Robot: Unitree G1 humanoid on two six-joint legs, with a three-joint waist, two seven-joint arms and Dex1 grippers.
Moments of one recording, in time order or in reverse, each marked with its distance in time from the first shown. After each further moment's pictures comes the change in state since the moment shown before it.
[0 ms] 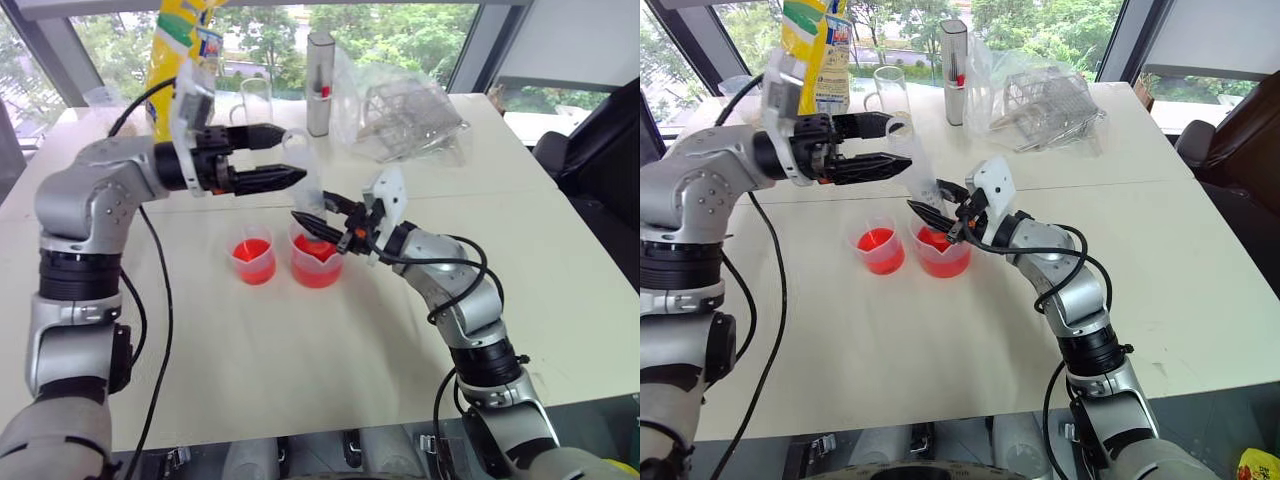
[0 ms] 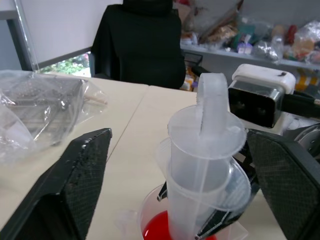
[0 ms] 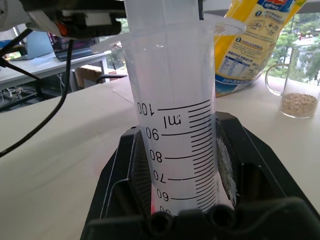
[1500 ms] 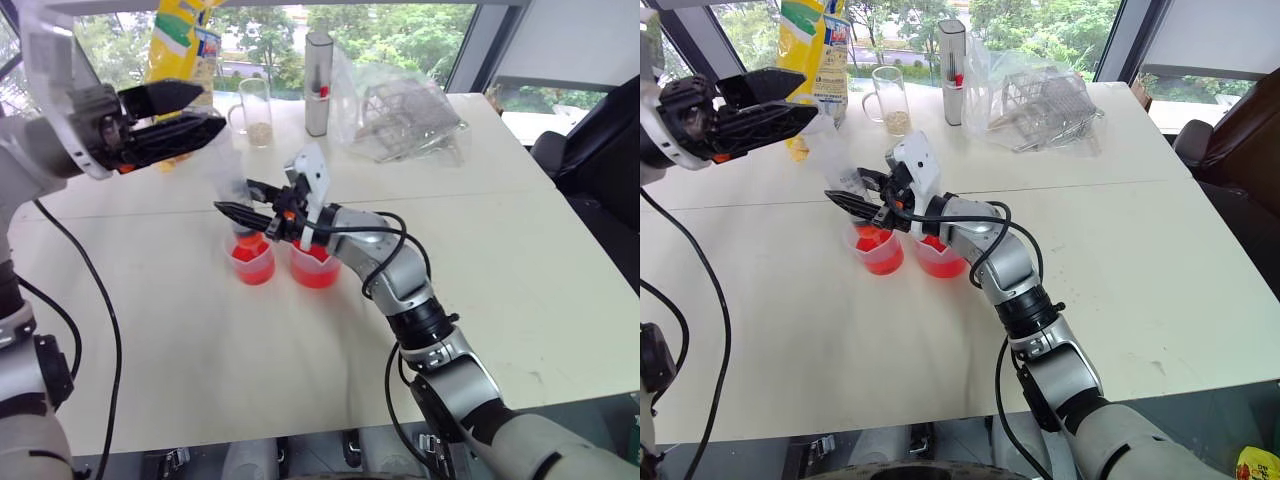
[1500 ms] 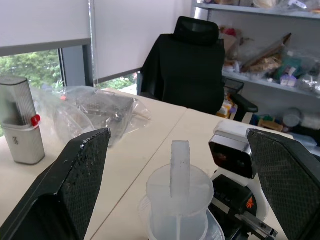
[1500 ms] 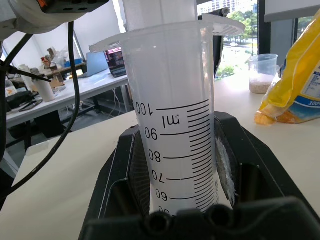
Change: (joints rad) left arm 0.077 0.209 0.217 -0.110 -0.214 0.155 0.153; right arm -0.244 0.250 0.095 0.327 0.014 -0.065 0.042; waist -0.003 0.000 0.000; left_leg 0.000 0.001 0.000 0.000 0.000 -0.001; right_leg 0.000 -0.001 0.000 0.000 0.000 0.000
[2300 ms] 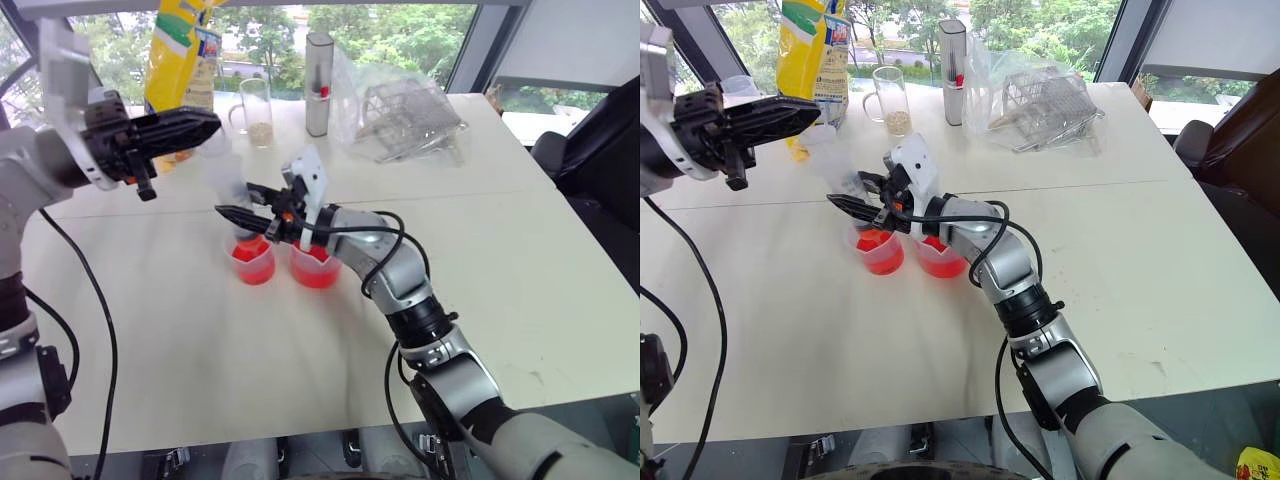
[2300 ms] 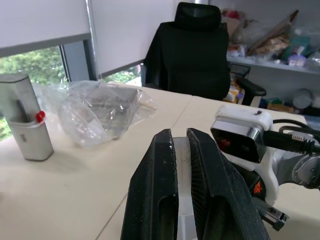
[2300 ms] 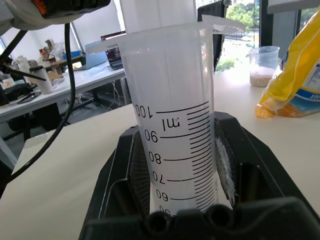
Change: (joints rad) left arm 0.069 0.004 -0.017 -0.037 0.064 -0.102 -0.041; right arm -0.026 0.002 -0.003 0.023 -0.020 0.013 0.005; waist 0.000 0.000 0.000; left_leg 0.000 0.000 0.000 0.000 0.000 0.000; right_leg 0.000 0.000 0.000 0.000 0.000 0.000
